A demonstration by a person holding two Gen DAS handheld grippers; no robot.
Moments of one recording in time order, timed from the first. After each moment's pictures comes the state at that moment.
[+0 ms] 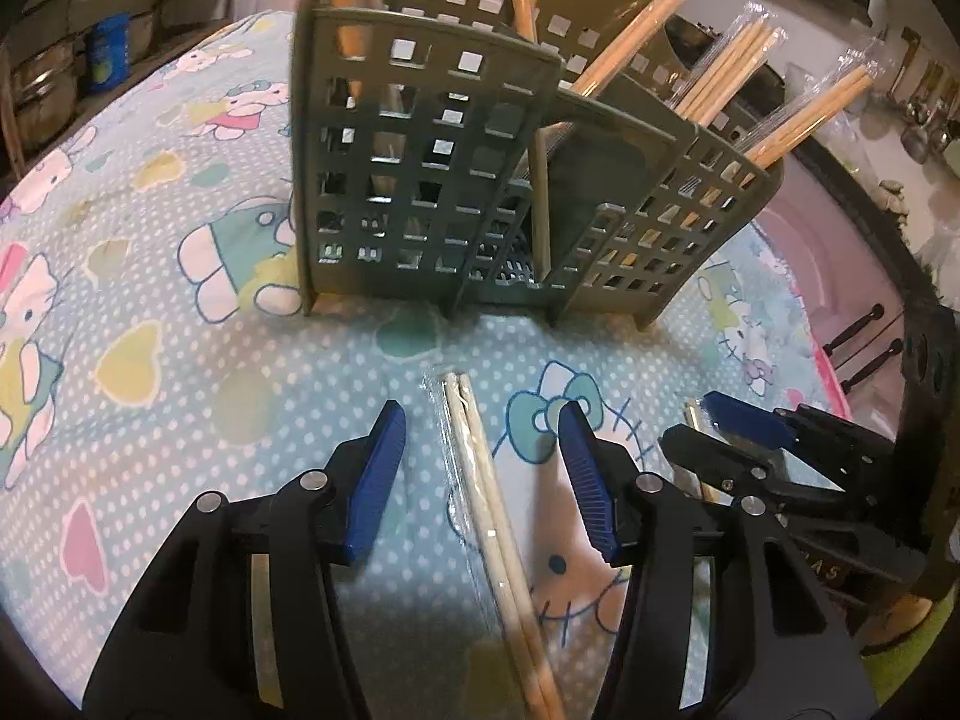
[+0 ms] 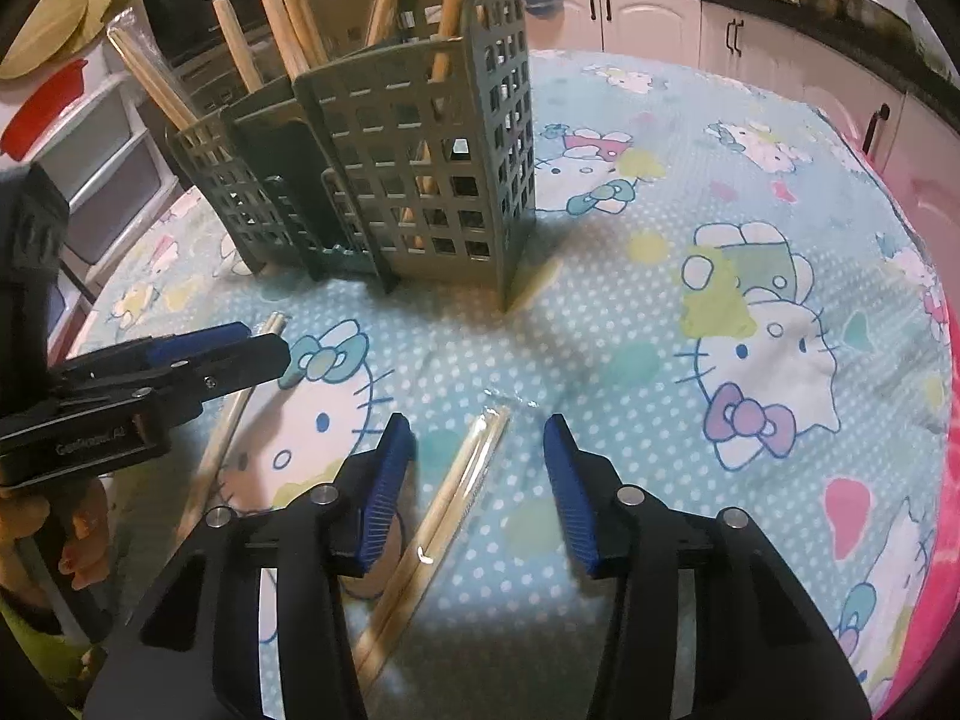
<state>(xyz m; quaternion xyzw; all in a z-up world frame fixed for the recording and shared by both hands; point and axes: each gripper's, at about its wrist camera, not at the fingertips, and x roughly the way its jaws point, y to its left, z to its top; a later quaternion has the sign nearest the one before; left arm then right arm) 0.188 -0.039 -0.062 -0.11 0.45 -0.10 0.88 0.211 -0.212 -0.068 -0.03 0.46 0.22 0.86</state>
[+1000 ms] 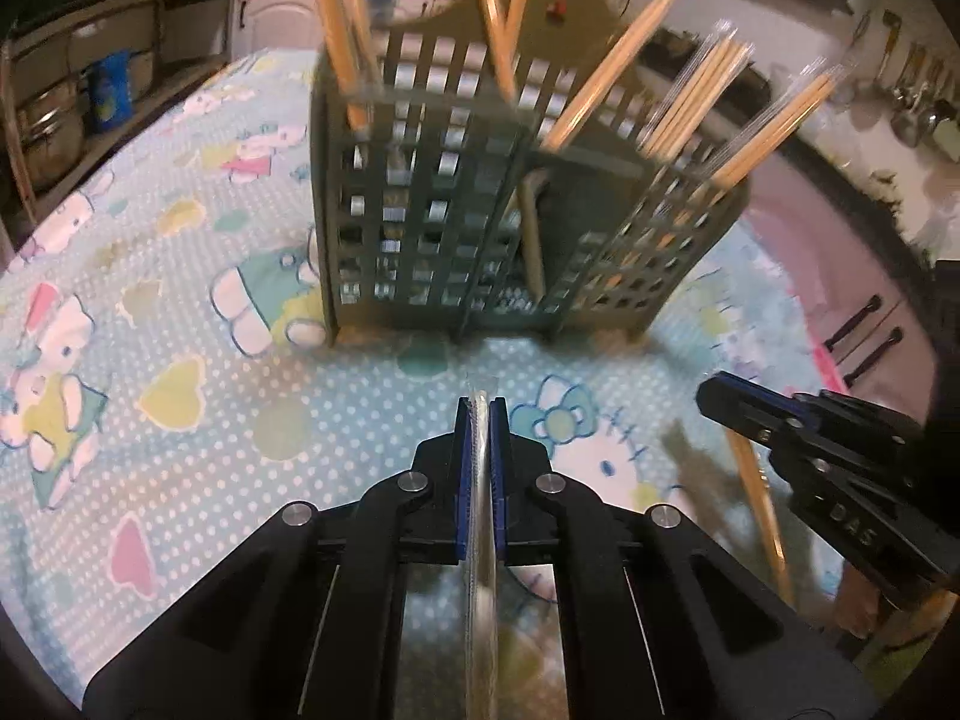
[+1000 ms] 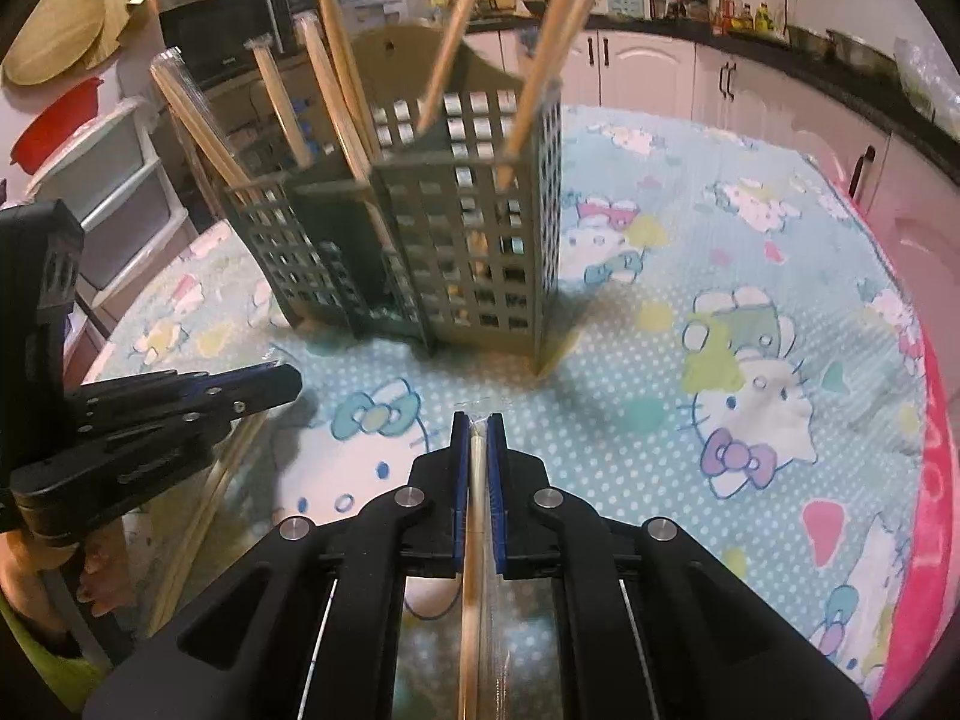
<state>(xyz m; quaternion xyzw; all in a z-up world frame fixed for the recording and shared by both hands) 0.168 -0.020 -0.032 -0.09 0.41 -0.11 0.90 0.195 -0.204 -0.034 -0.02 0.41 0.22 0.89</state>
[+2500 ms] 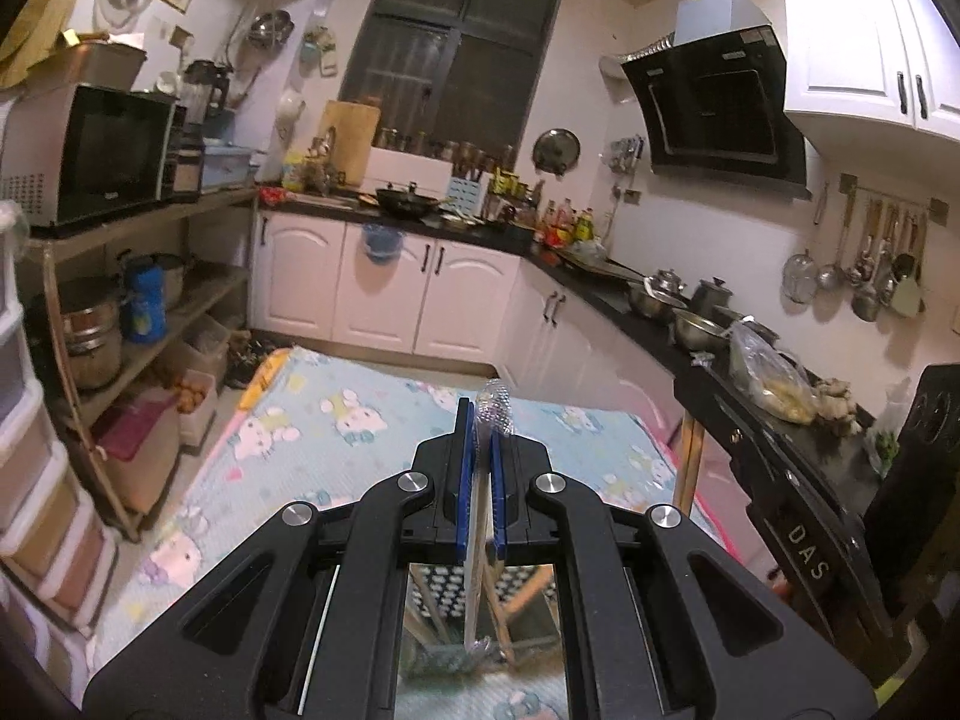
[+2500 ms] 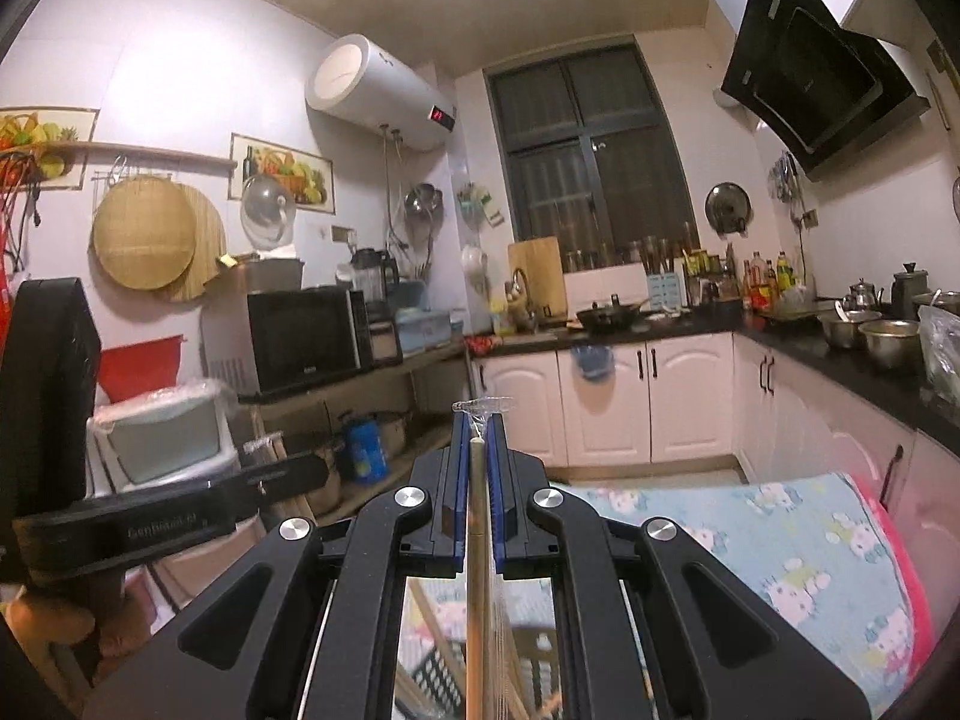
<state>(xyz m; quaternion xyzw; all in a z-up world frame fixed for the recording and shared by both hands) 0.194 0.013 0.182 -0.10 0.17 -0.07 0.98 0.233 -0.167 0.182 0.07 0.06 0.27 0.96</state>
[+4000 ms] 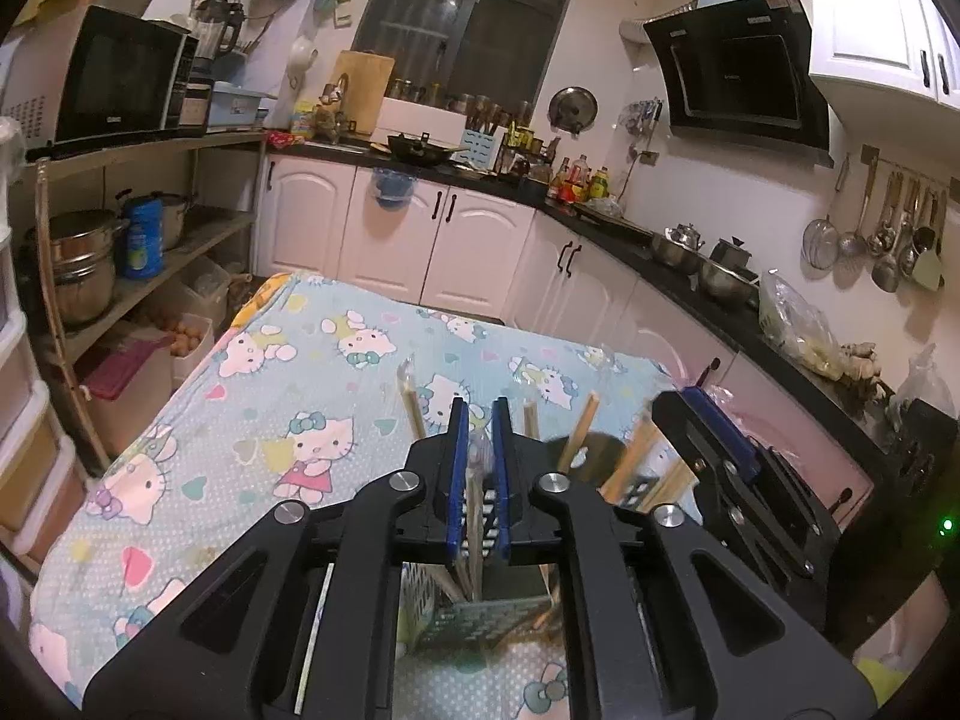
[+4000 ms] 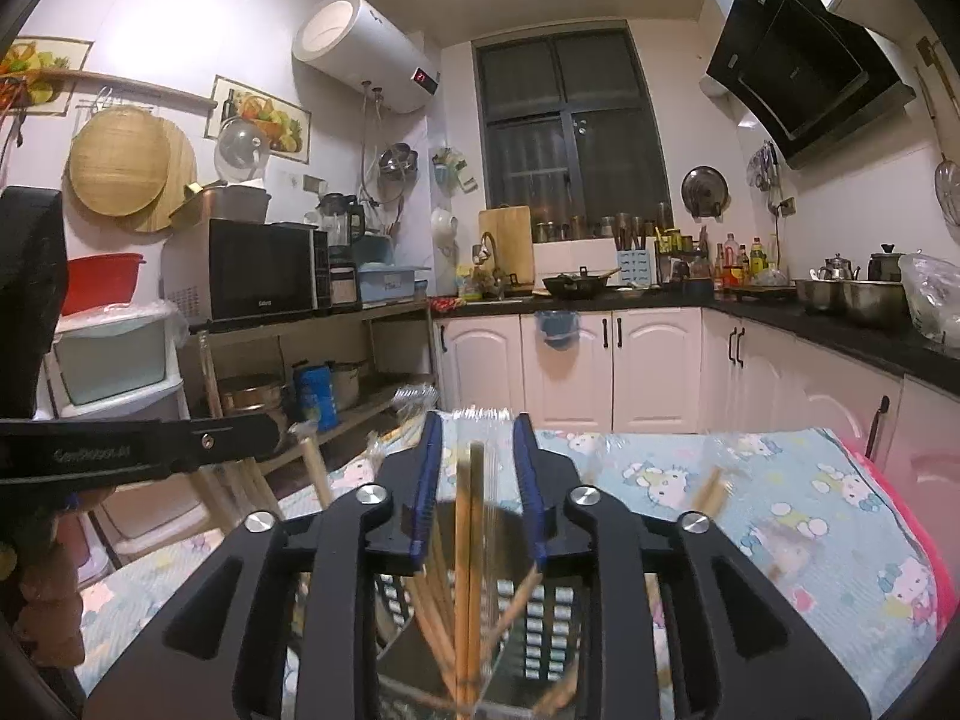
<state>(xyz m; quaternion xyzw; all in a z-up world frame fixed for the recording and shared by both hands) 0.211 0.017 0.095 -0.12 0.22 -0.08 0.96 0.249 -0.158 0.067 0.03 0.08 0.23 0.97</state>
